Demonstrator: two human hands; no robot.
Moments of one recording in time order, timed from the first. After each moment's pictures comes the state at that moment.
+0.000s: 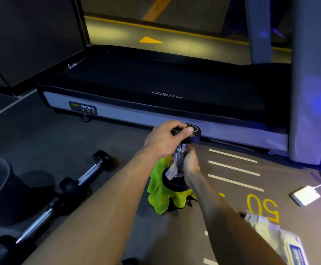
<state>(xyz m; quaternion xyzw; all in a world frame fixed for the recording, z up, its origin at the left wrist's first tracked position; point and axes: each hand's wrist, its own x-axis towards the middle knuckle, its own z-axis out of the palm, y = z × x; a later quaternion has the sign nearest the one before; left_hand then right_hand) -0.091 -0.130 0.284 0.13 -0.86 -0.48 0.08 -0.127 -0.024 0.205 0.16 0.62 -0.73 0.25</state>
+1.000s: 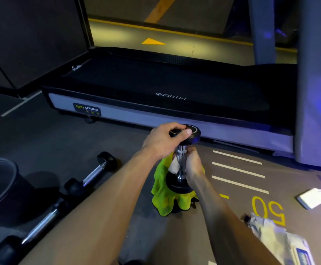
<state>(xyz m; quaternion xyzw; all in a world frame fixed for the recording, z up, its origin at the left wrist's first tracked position) -0.085 -0.148 0.280 0.14 -0.87 -0.47 0.07 -0.115 -0.027 0.226 0.13 0.63 -0.73 0.25</state>
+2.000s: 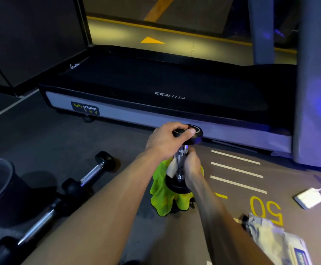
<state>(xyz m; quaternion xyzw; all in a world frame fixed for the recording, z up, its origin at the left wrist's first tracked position) -0.087 -0.139 0.285 0.13 -0.86 -0.49 0.09 -0.113 -0.036 0.224 0.16 0.65 -0.72 0.19</state>
